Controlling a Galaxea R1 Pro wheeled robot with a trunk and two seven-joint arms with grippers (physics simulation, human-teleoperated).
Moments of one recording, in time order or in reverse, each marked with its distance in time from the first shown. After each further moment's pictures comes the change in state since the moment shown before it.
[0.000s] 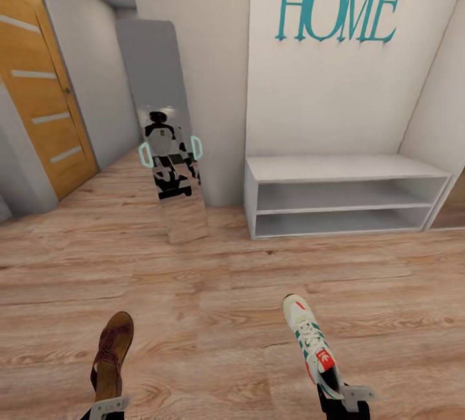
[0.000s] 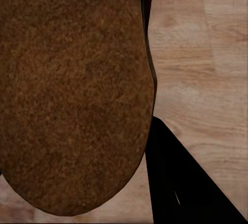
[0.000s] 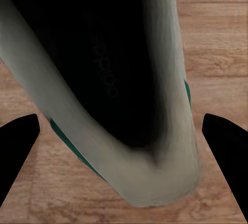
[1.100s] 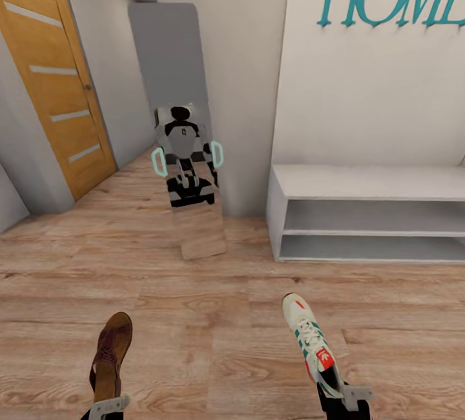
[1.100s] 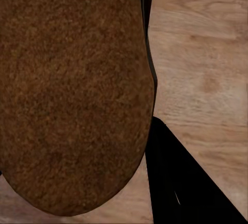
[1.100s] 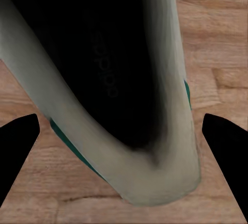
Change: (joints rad) left arm 0.000 0.000 -0.001 0.003 0.000 0.000 0.014; right arm 0.000 -0.002 0.001 -0.003 0.004 -0.010 0.005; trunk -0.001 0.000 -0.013
